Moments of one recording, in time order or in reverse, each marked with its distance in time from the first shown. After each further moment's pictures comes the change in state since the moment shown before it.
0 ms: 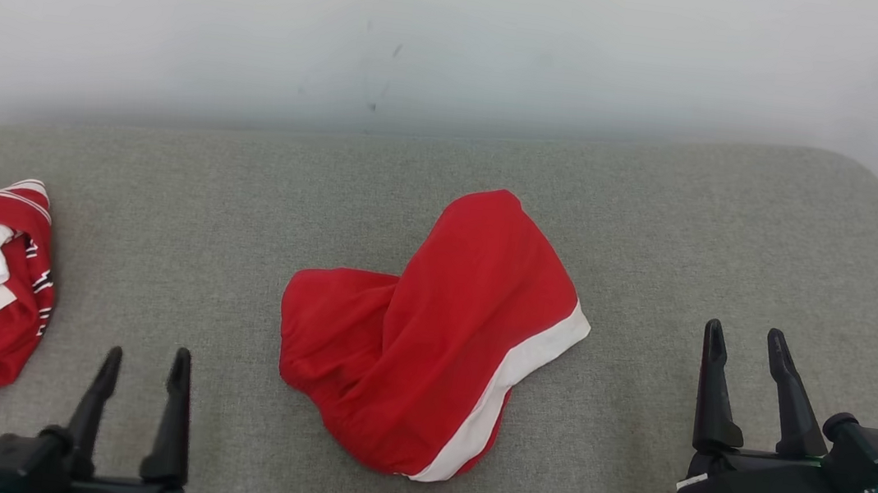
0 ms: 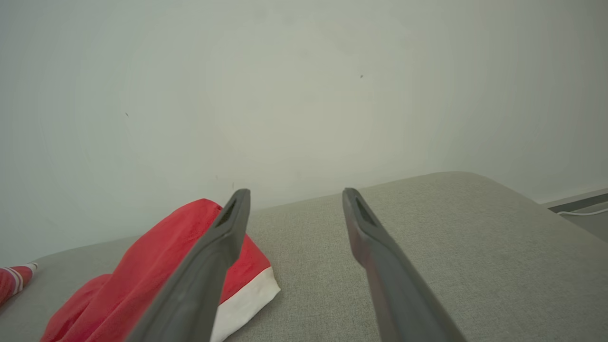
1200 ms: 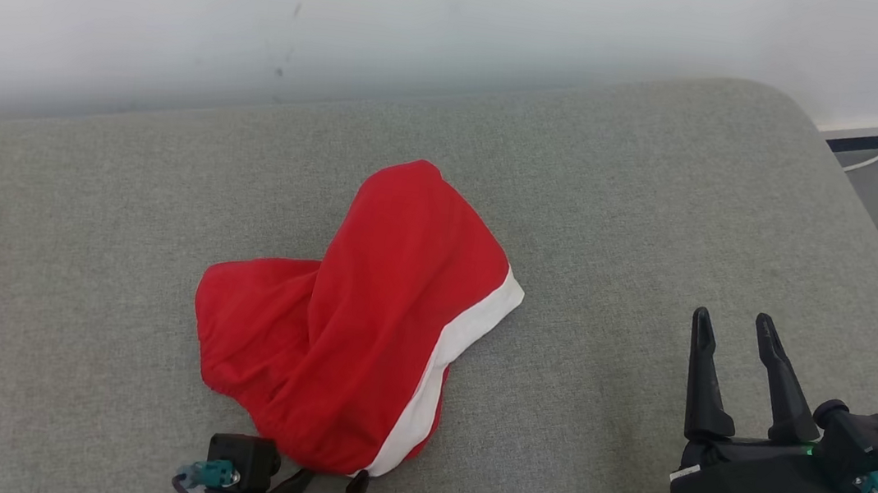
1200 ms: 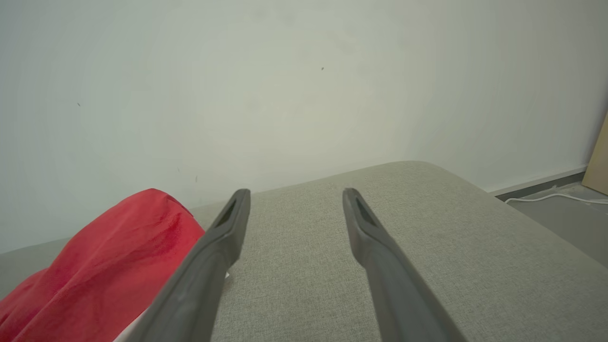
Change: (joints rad) left arm -0.129 -0.134 -0.248 0.306 -0.093 -0.081 0.437; right arm -0.034 -0.004 0.020 0.025 -0.013 0.034 -0.013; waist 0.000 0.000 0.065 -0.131
